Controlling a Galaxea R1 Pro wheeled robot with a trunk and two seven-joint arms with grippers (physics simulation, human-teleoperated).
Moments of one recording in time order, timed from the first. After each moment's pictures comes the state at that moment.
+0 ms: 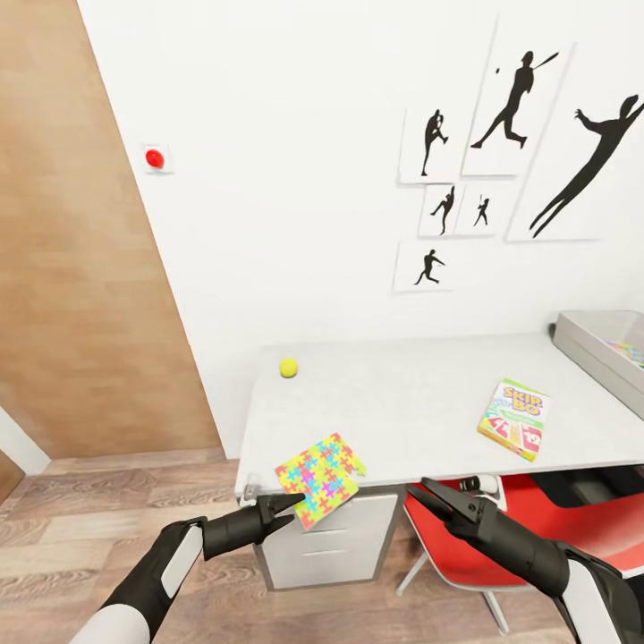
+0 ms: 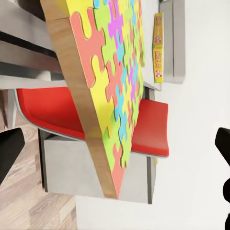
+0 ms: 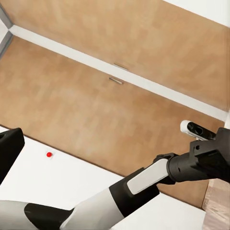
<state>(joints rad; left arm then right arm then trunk) -0.52 0.00 0.05 -0.62 0.47 0.72 -0.93 -0.11 -0.08 -0.26 -1.58 -0.74 1.03 1.07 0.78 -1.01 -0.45</state>
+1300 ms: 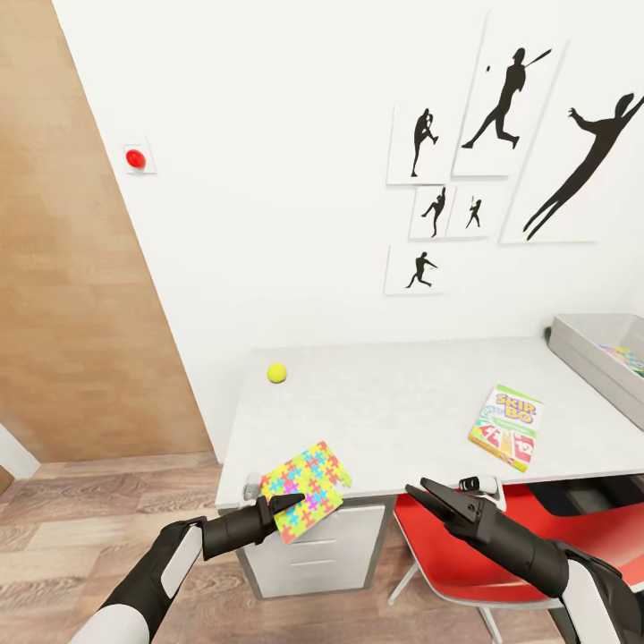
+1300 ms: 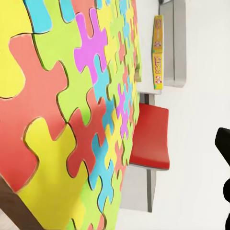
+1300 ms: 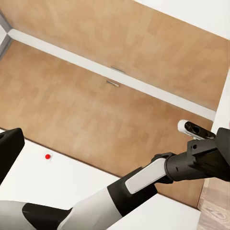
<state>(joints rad) -0.52 0.00 0.05 -0.62 0.47 0.72 -0.93 -0.11 -0.08 -0.26 -1.58 -0.74 1.03 1.07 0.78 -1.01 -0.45</state>
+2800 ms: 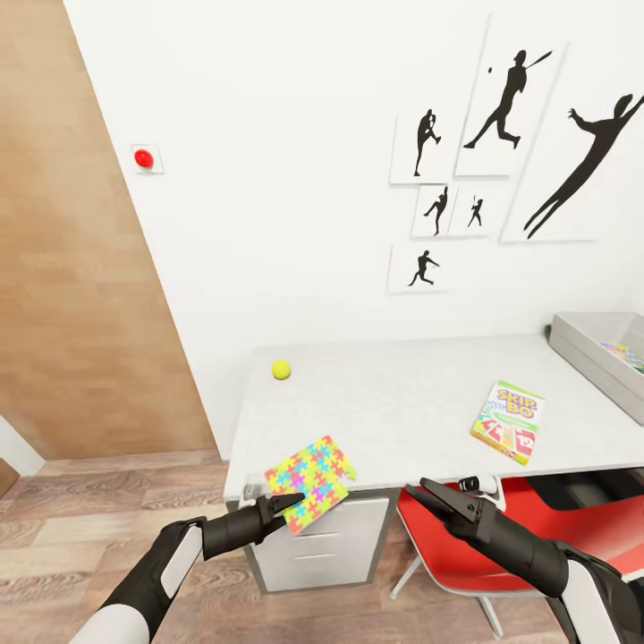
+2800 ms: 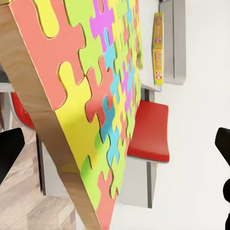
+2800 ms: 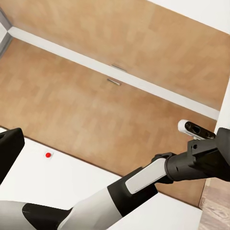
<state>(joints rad) -0.52 0.00 0.05 -0.62 0.47 0.72 -0.93 -0.11 -0.08 -0.26 -1.58 -0.74 1.03 1.07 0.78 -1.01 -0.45</state>
